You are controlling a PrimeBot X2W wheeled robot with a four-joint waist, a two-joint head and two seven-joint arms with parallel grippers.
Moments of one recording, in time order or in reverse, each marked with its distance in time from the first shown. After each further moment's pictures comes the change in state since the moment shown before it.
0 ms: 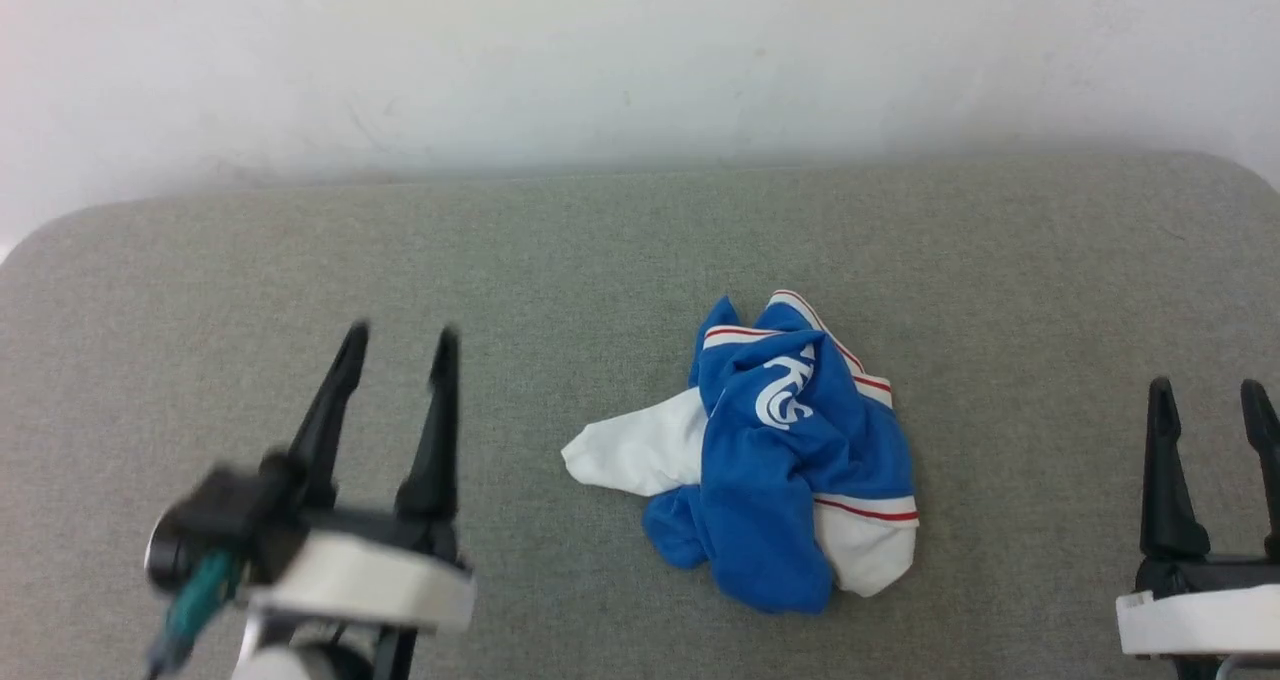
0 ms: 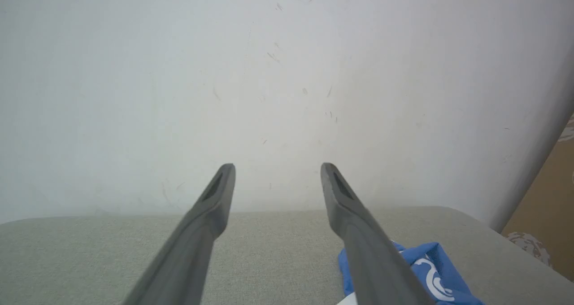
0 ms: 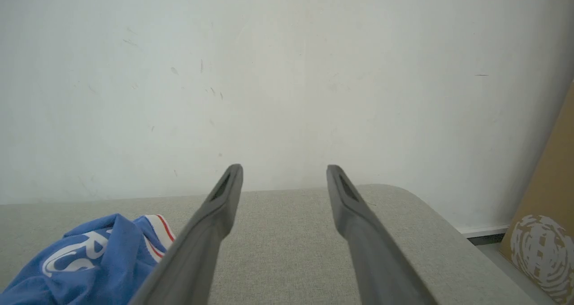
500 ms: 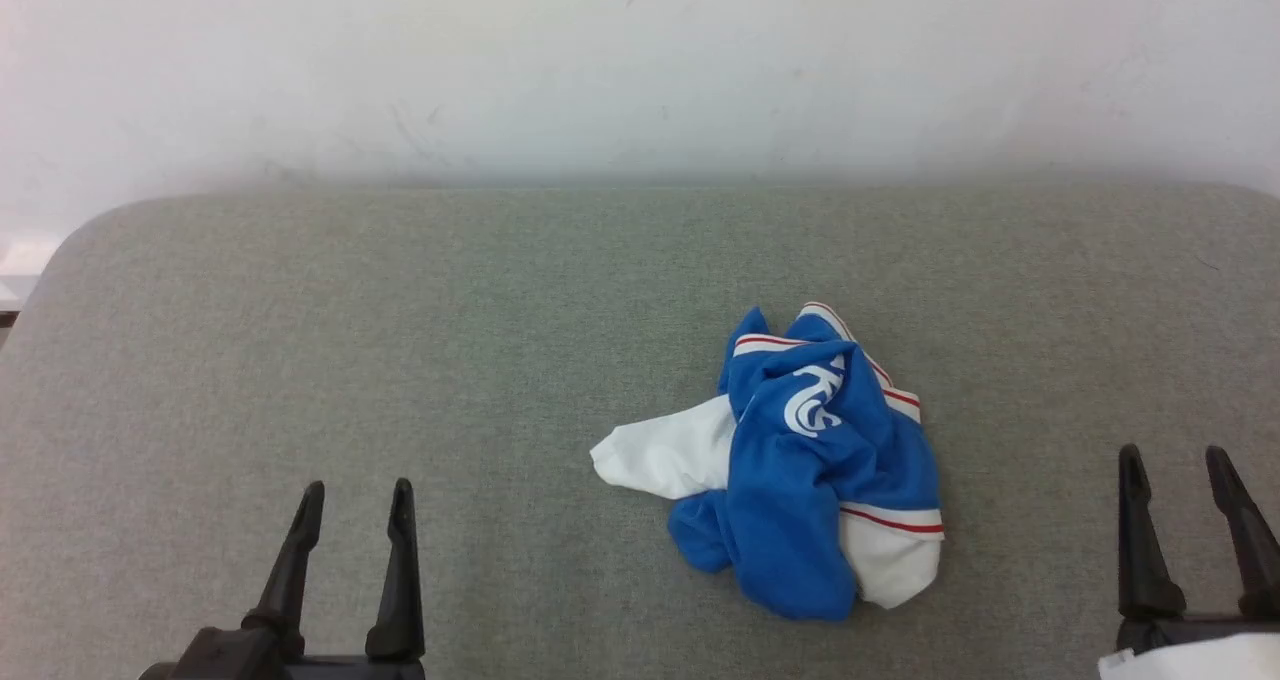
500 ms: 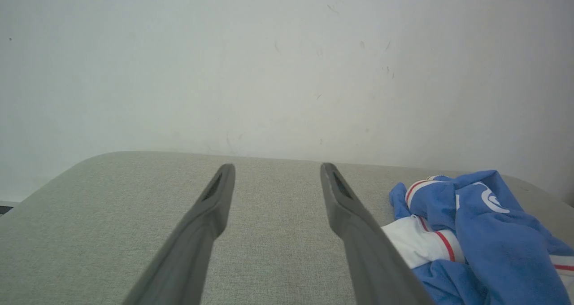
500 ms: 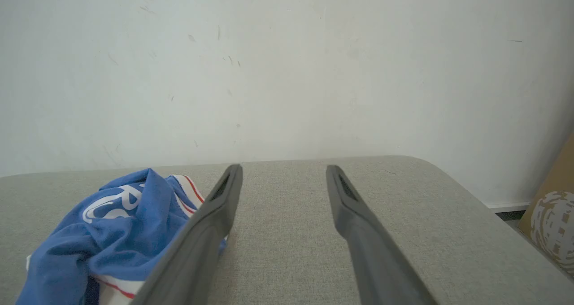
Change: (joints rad) left arm 0.285 0.005 0.046 0.018 0.052 0.037 -0.144; right arm 0.105 0.000 0.025 -0.007 0.021 0.000 0.024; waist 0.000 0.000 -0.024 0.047
